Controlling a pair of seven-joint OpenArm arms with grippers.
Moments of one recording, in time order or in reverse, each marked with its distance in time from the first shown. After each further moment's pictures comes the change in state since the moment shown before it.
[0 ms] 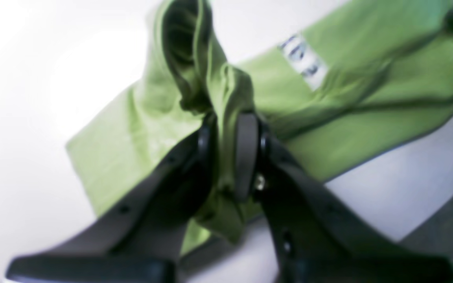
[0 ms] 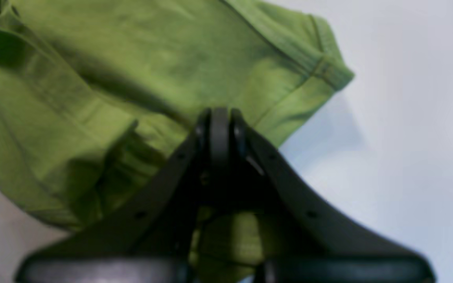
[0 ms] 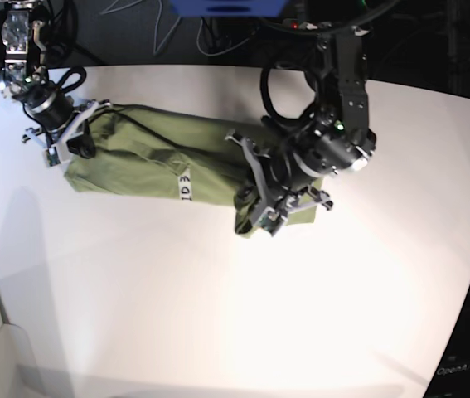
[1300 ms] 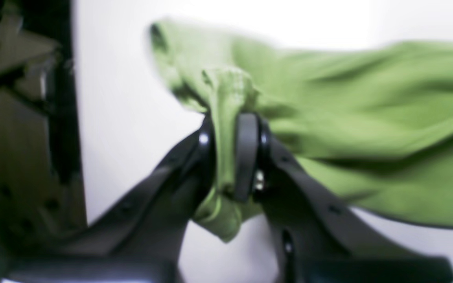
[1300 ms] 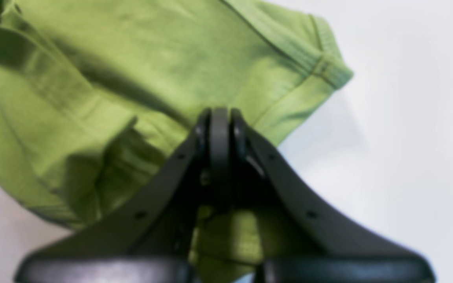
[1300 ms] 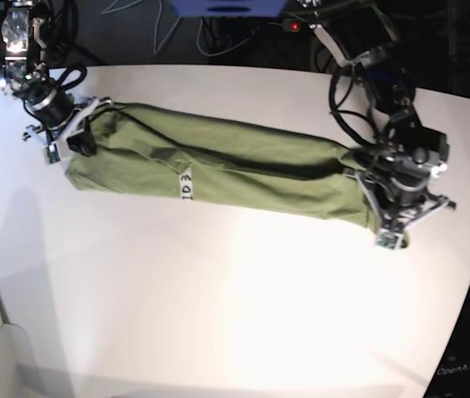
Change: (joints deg) left arm -6.8 0.5 -25.3 -0.1 32.3 -4.1 -8.7; right arm -0.8 0.0 0.0 0.0 0.2 0.0 1.0
